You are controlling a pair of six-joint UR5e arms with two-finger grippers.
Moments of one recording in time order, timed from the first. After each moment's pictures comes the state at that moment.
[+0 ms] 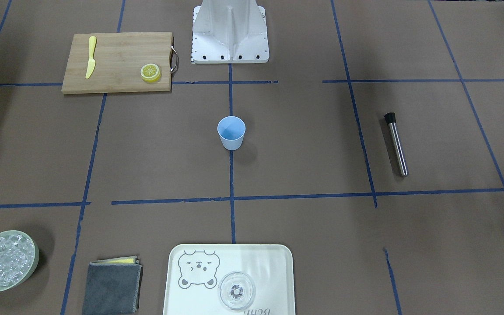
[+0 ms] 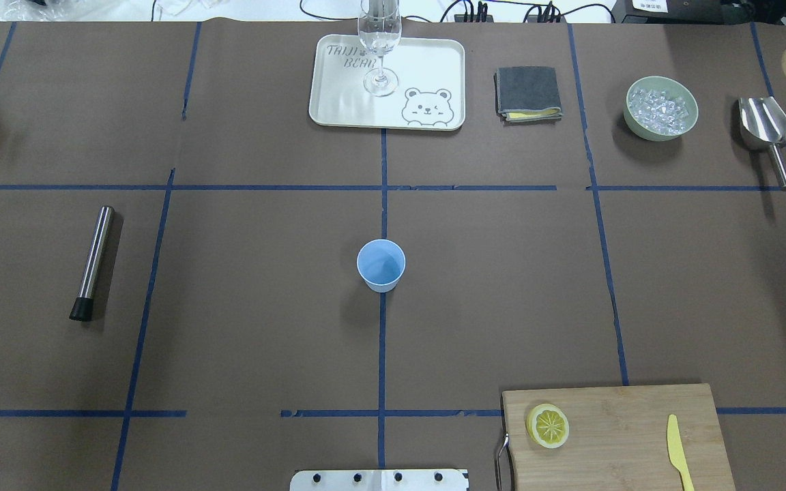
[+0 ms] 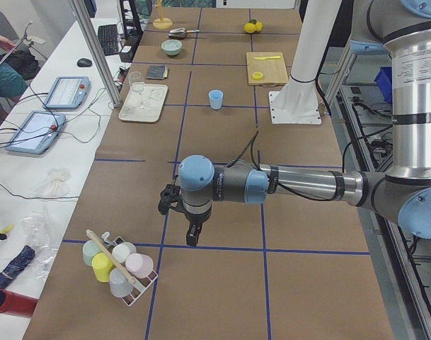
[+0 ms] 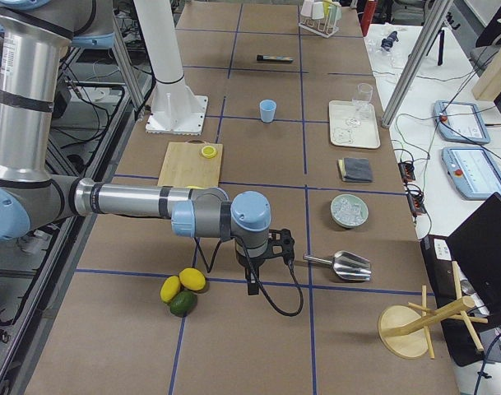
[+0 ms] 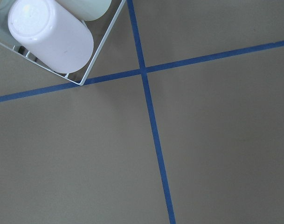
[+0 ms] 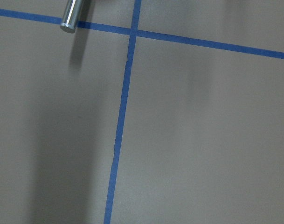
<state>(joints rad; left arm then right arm) -1.58 -1.44 -1.79 -1.56 -2.36 0.16 1.57 -1.80 1.78 -1.53 2.28 -0.11</state>
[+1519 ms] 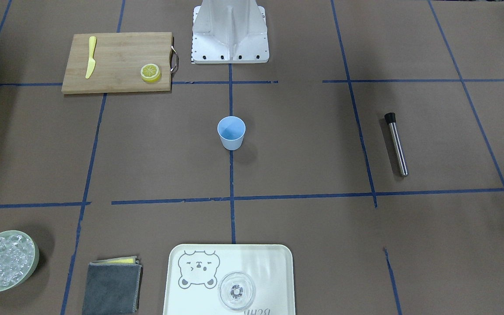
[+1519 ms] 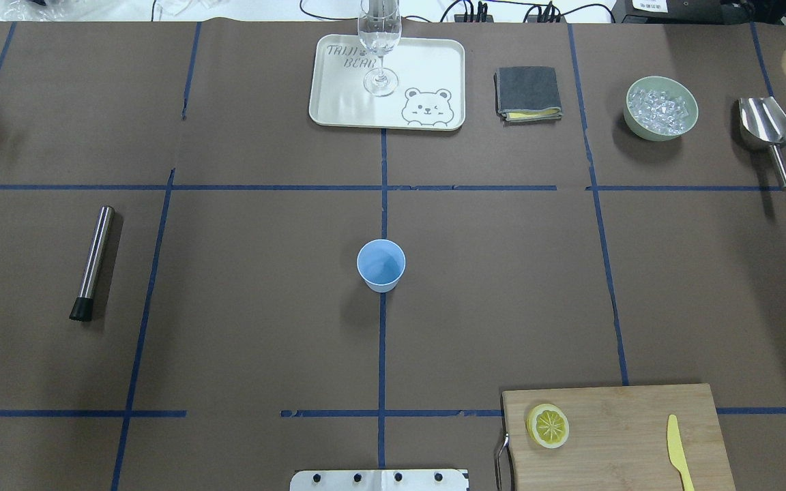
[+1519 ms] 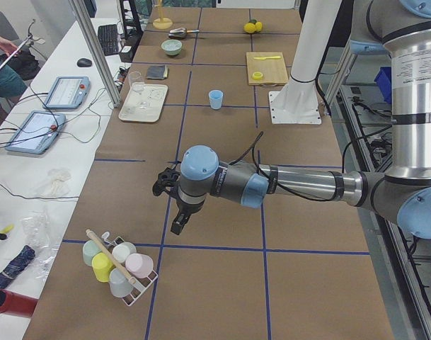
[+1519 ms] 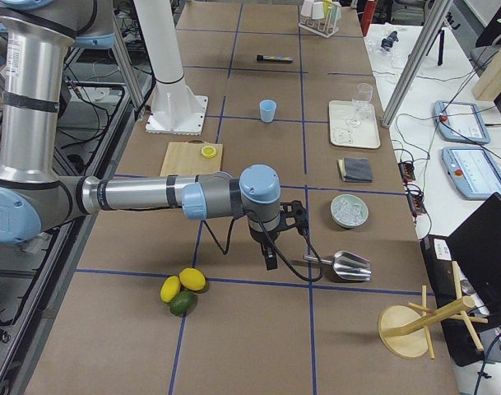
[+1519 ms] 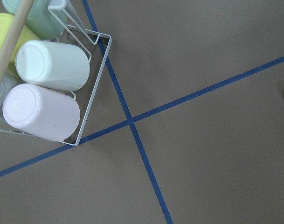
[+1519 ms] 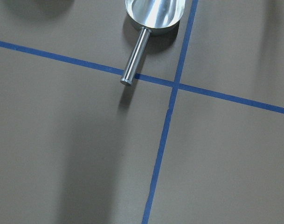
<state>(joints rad) -1.58 -1.45 -1.77 -1.81 -2.35 0.18 1.55 -1.75 1.85 -1.50 2.33 -0.09</state>
